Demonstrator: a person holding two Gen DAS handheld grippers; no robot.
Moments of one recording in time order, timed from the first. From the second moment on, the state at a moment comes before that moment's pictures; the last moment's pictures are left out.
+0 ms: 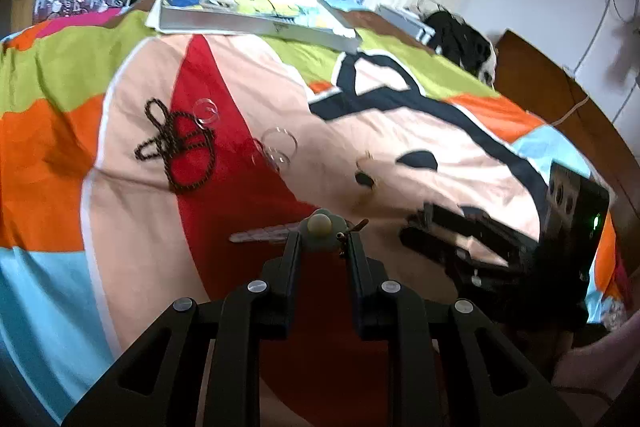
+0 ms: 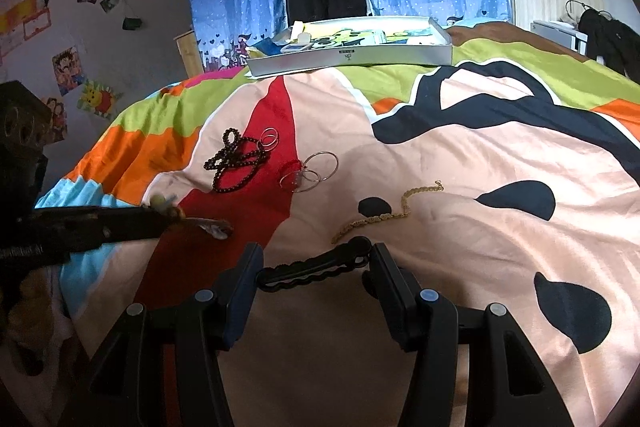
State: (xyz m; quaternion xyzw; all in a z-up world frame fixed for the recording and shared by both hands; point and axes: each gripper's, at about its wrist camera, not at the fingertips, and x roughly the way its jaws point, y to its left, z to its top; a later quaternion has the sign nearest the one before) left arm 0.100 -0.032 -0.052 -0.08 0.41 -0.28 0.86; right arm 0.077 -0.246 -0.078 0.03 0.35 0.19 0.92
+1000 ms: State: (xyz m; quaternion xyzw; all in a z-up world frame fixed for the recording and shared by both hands) left arm 0.118 -0.031 -0.067 -0.08 0.44 -0.25 0.86; right arm 0.081 -0.245 -0.078 0.03 0.35 0.18 0.92
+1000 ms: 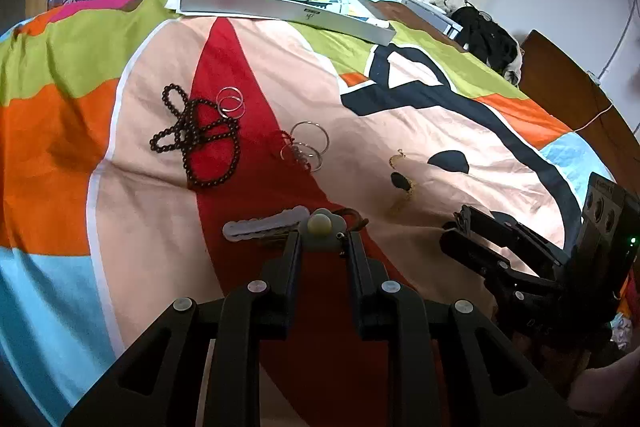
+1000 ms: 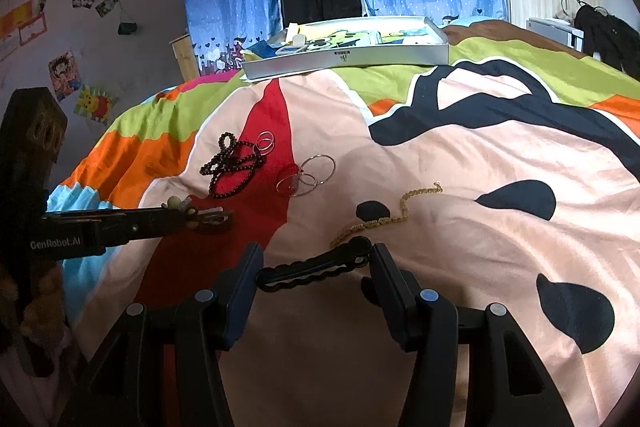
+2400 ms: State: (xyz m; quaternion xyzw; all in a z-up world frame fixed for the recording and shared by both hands) left arm 0.429 -0.077 0.008 -0.06 0.36 -0.17 0.92; right arm 0.382 -0.262 -0.001 -0.05 0.25 0.13 0.96
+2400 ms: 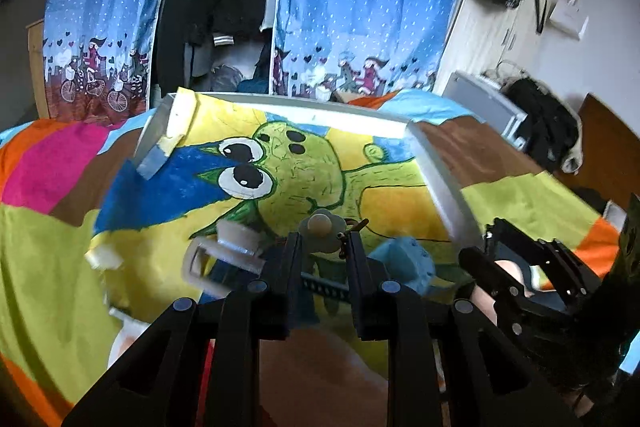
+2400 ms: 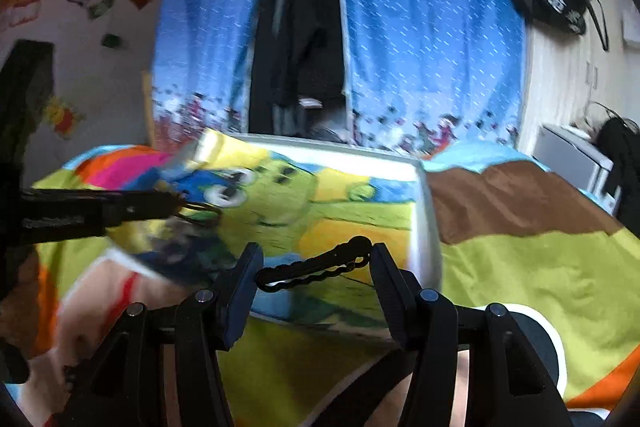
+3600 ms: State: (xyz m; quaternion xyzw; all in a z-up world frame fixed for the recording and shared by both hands) left arm 0.312 -0.065 0.065 -0.07 0.26 -0.12 0.96; right arm 0.272 -0.305 0.058 0.00 0.22 0.09 0.97
